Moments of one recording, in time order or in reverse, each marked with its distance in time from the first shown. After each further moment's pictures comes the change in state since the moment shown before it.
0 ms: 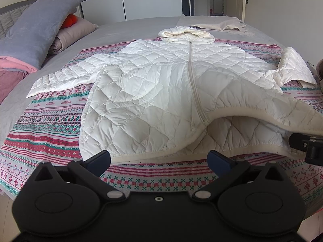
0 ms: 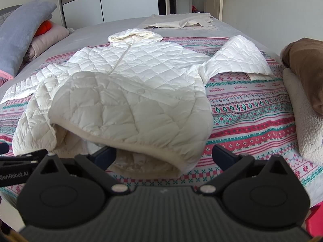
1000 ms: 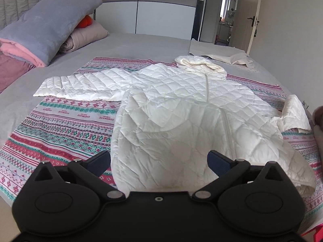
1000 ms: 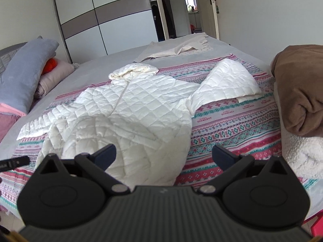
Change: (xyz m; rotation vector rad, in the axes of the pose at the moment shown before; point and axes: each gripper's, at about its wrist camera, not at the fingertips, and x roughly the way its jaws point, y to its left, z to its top) left arm -0.008 0.104 0.037 -0.198 -0.029 -0.111; right arm -0.045 -0.064 0.032 0.108 -0.137 0.091
